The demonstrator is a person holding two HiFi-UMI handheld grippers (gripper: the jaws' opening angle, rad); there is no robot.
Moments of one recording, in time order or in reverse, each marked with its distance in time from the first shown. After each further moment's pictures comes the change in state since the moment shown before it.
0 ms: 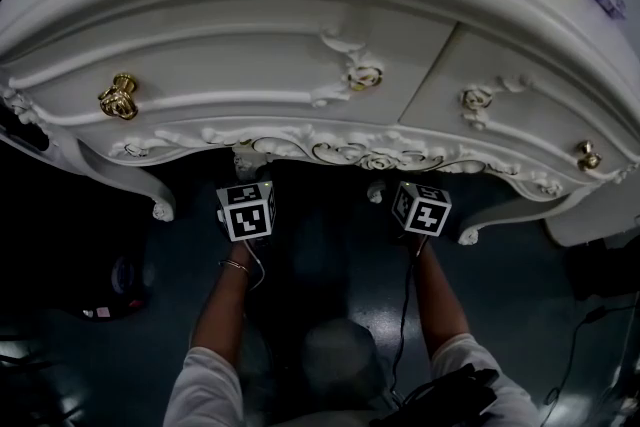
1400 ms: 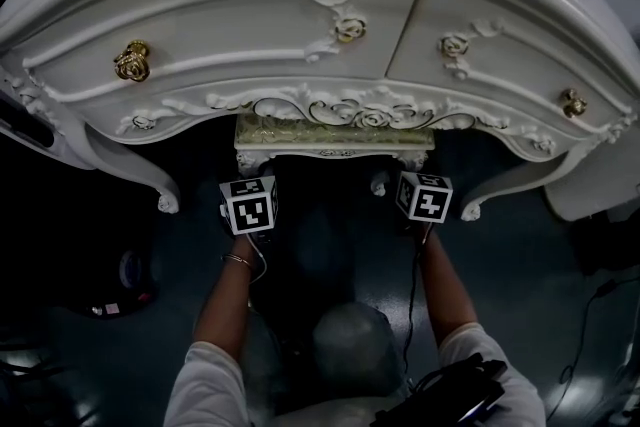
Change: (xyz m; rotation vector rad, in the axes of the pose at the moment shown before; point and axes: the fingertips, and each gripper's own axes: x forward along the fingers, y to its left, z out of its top) left arm -0.028 -0.008 -0.018 0.041 0.048 -0.034; right arm -0.032 -0.001 -0.025 -0.032 0.040 -0.017
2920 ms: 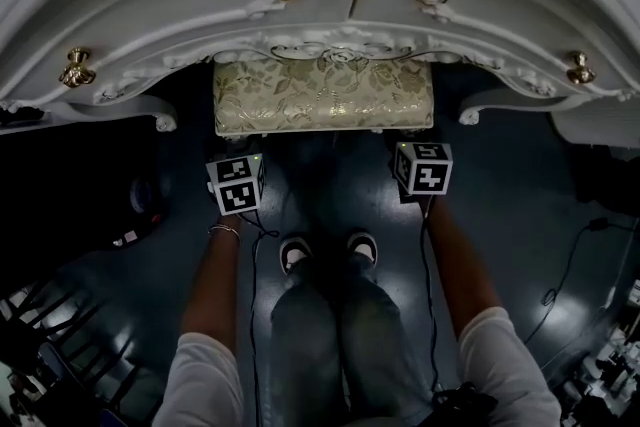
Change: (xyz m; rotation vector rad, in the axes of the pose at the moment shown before) left arm -0.086 -0.018 -0.059 0.094 0.187 -0.045; right arm -0.094 0.019 -0.071 -0.016 0.251 0.079
